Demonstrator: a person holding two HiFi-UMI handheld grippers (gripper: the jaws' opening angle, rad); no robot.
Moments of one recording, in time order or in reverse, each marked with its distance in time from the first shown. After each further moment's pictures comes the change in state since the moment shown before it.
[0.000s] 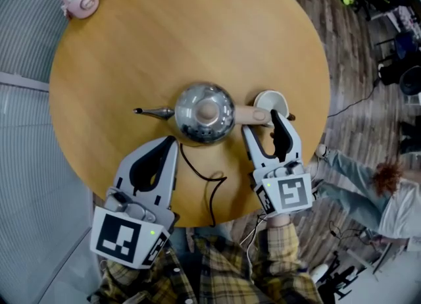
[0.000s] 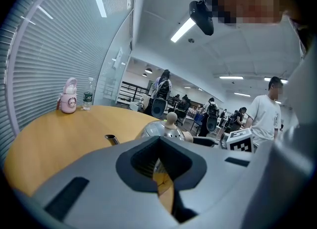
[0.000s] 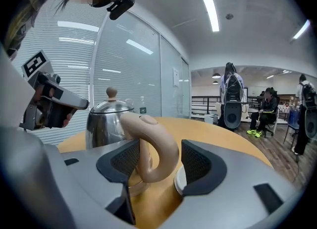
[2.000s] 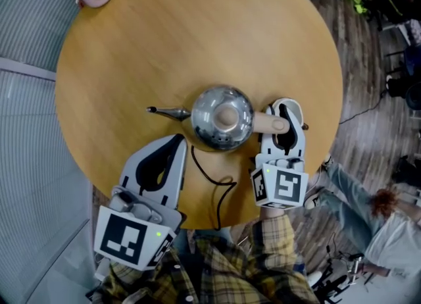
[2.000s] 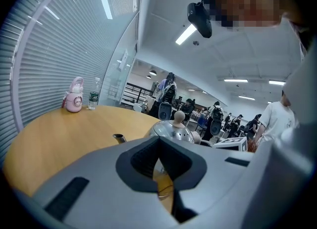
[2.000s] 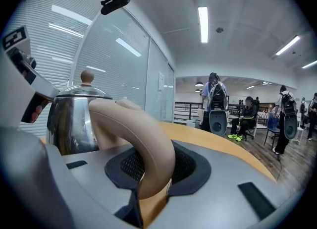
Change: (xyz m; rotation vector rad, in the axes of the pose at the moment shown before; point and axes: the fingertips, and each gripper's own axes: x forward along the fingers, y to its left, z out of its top) left arm 0.002 0.018 -0.002 -0.033 -0.026 0.036; right arm 0.033 -0.024 -0.004 -0.005 -0.063 -0.232
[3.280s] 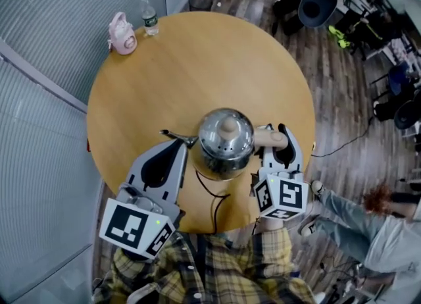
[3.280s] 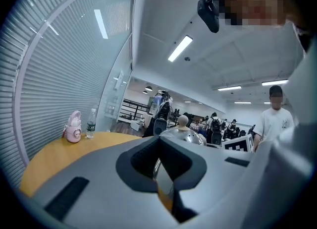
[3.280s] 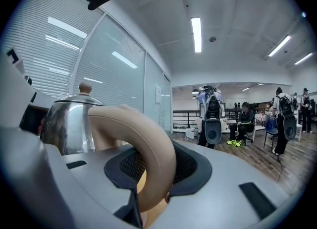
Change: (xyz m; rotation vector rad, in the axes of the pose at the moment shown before) left arm -0.062 -0.017 0.100 0.062 -0.179 -0.024; right arm -0.043 0.006 0.120 0.055 -0.098 -0.021
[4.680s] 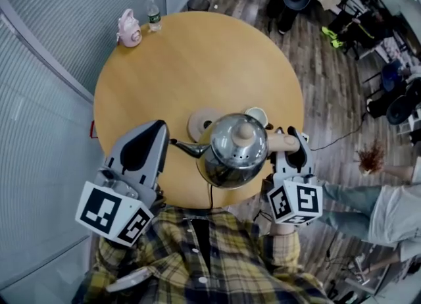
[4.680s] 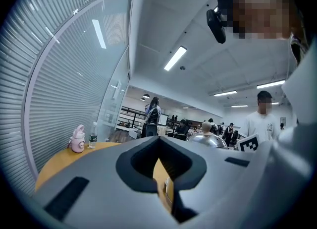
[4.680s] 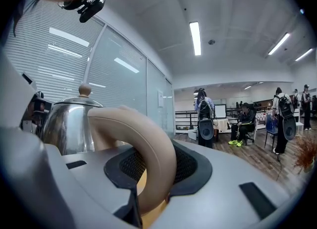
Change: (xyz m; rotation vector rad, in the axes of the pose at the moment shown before) left arm -0.083 -0.020 0.056 0.035 -0.090 -0.025; right arm -0.106 0.004 0.057 0.030 -0.022 0.042
